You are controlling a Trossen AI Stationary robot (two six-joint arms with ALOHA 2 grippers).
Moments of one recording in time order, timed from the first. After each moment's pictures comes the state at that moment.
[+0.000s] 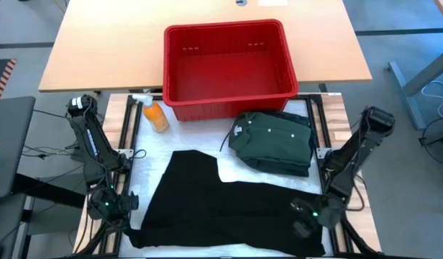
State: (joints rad) left arm -1.29 0.91 0.39 -0.23 -0.06 -1.63; right arm 1.02 1.24 0.57 0.07 0.16 1.88
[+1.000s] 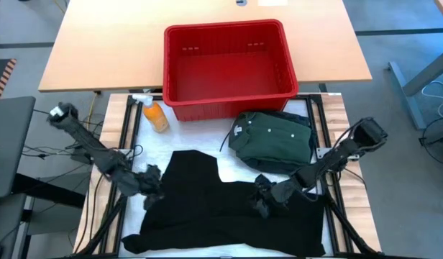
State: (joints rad) left arm -0.73 0.81 0.38 -0.21 -0.38 -1.03; right arm 0.52 1.51 0.61 0.39 0.21 1.07
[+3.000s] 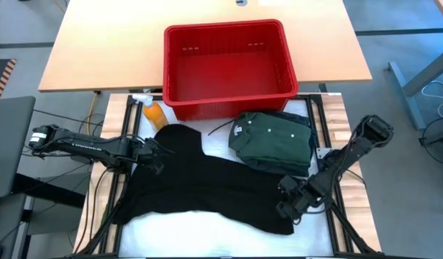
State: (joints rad) left arm -0.02 0.87 0.38 -0.81 -0.27 -0.88; right arm 0.74 1.41 0.73 -0.62 0.18 1.60
